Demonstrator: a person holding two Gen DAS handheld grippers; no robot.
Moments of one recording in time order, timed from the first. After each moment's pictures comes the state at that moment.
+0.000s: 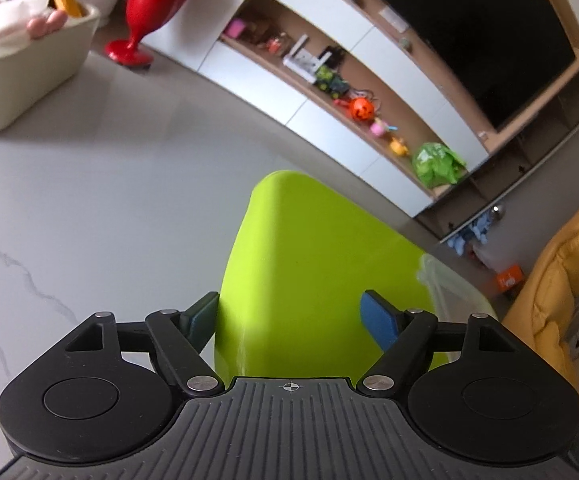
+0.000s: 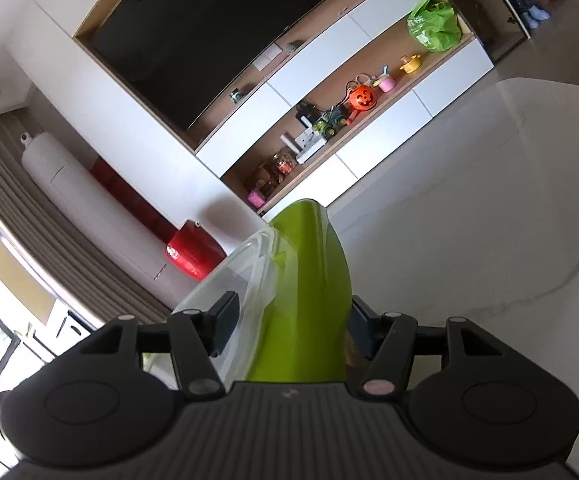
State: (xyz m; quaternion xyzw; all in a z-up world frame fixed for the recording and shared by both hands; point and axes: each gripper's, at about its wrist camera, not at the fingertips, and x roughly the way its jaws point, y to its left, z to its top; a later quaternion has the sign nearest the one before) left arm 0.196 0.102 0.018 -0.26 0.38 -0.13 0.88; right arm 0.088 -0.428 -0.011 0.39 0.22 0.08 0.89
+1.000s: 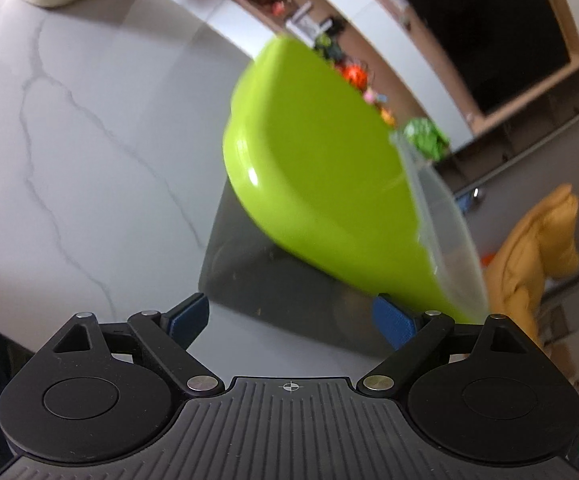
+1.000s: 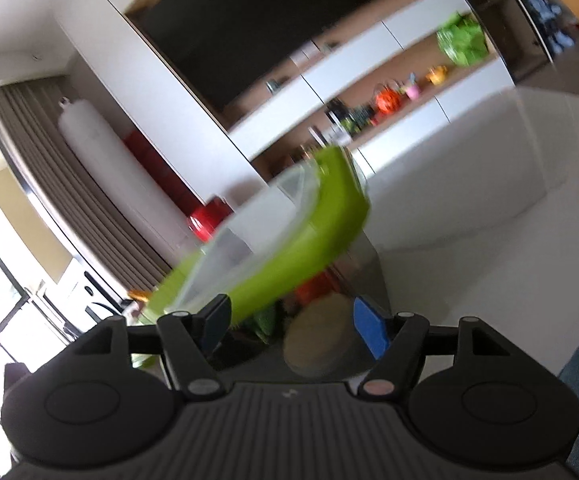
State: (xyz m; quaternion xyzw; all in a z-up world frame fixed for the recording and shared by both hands) left arm 0.065 0.096 -0.022 -0.33 0.40 -0.16 0.84; right arm -0.045 -0.402 -0.008 0.34 0.20 0.12 0.91
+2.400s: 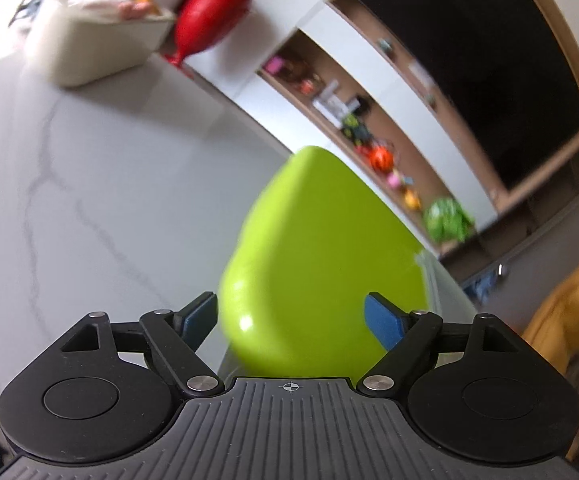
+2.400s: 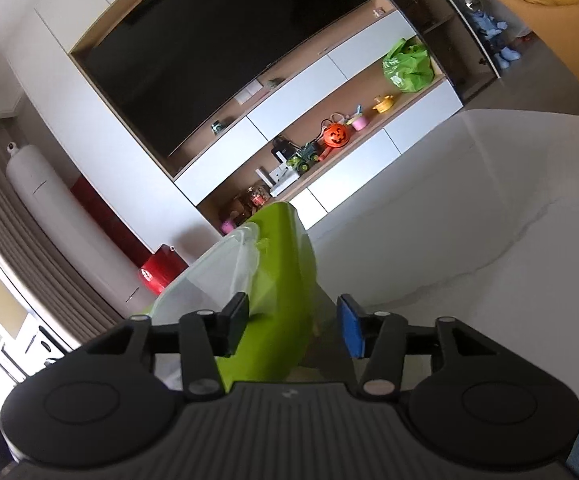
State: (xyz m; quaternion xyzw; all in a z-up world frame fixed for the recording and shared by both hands) left arm 0.100 0.097 -0.002 -0.36 0.32 -0.06 0.87; right arm 0.007 -0.410 -0.015 0.37 0.18 0.02 0.91
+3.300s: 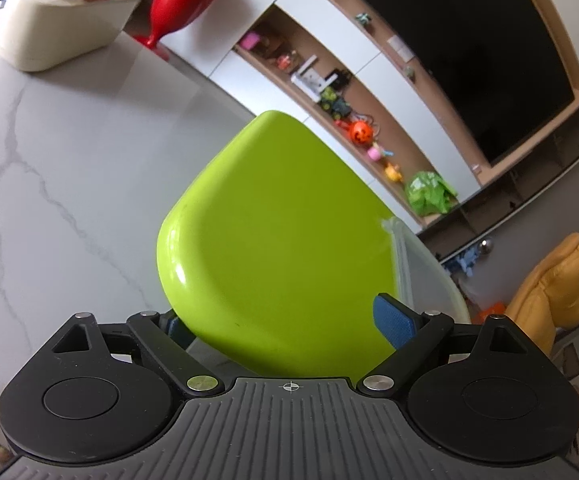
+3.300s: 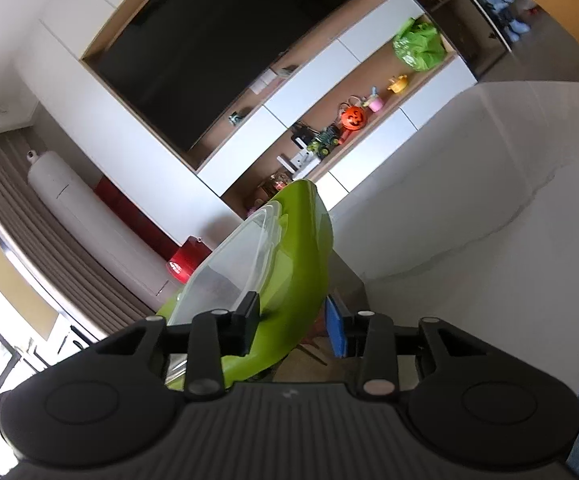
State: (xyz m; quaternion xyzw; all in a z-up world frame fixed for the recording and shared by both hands) left arm 0.114 0.075 0.005 -0.32 0.35 -0.12 0.87; right arm -0.022 -0.417 -0.023 0.40 0.18 0.05 0.90
